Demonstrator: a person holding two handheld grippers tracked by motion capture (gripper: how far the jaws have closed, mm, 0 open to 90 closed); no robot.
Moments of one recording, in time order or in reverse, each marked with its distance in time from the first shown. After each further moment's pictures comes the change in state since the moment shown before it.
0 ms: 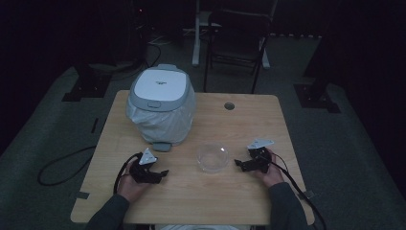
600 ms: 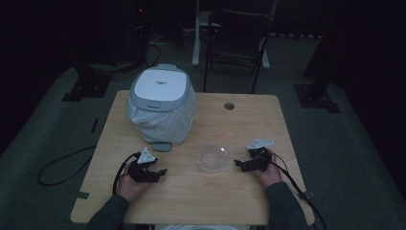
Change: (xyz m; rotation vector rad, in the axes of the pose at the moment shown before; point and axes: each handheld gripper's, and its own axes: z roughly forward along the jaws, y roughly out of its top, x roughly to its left) left arm 0.002 0.000 -0.005 0.014 -0.009 -0.039; right arm 0.001 0.000 0.000 -0.002 0.001 0.001
